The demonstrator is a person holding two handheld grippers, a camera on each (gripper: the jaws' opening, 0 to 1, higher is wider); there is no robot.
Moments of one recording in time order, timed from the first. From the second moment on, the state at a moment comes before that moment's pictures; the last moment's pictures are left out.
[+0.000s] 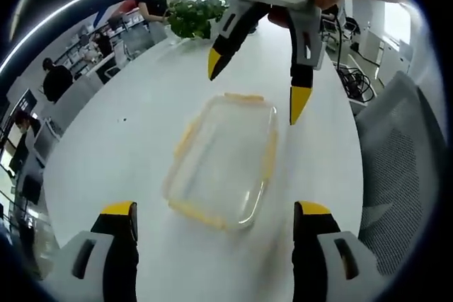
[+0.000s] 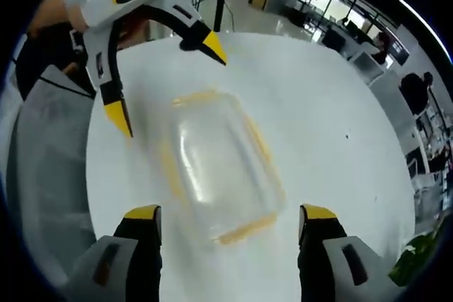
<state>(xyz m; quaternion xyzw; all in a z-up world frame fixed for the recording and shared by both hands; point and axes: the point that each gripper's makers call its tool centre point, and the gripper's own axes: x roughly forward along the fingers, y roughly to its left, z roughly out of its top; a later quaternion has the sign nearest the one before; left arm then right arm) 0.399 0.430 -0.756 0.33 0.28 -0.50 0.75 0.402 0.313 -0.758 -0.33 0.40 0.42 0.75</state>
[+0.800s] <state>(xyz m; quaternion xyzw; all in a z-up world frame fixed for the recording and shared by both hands) 0.368 0.479 -0.754 0.27 0.29 -0.46 0.80 0.382 0.298 -0.753 -0.26 0.38 0.38 0.80</state>
